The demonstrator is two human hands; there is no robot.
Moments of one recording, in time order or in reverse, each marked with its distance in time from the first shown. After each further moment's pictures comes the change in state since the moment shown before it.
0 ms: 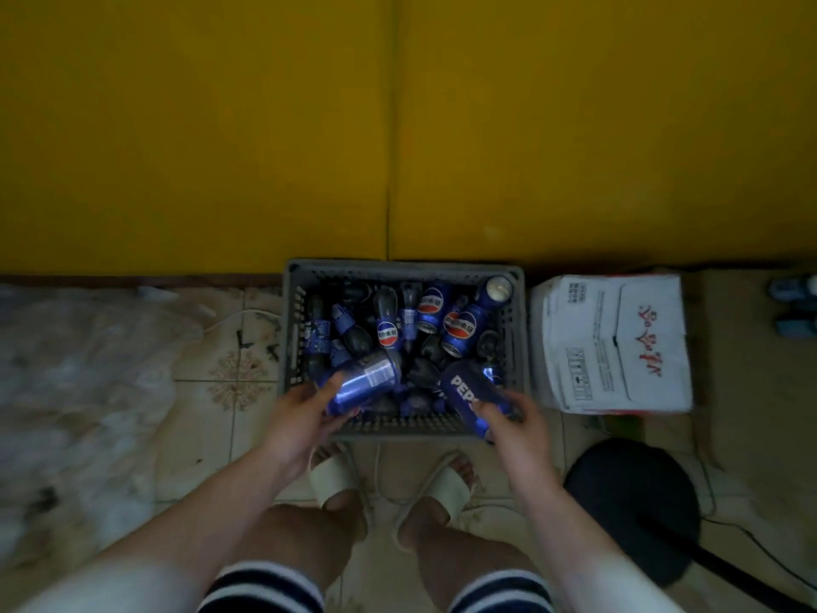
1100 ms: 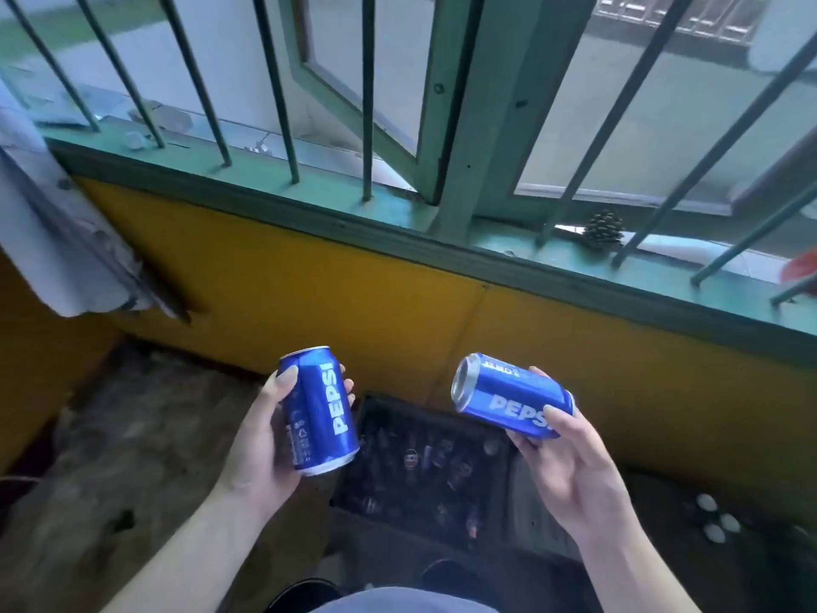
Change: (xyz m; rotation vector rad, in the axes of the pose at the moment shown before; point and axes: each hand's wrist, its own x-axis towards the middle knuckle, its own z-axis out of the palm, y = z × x) left_hand -0.429 0.175 -0.092 -0.688 -0.312 0.606; right_hand -0.327 -0.290 -0.116 0.575 -0.775 -0.370
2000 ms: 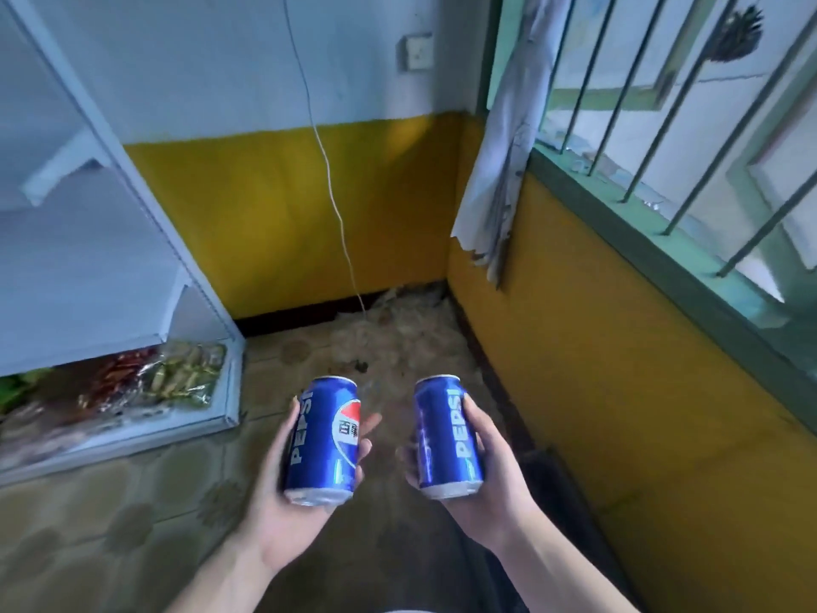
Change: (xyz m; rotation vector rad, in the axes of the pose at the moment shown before) left_hand -0.318 -0.132 -0.018 -0.598 0.445 0.492; right_hand -0.126 0.114 0.105 -0.417 -0.707 0.957
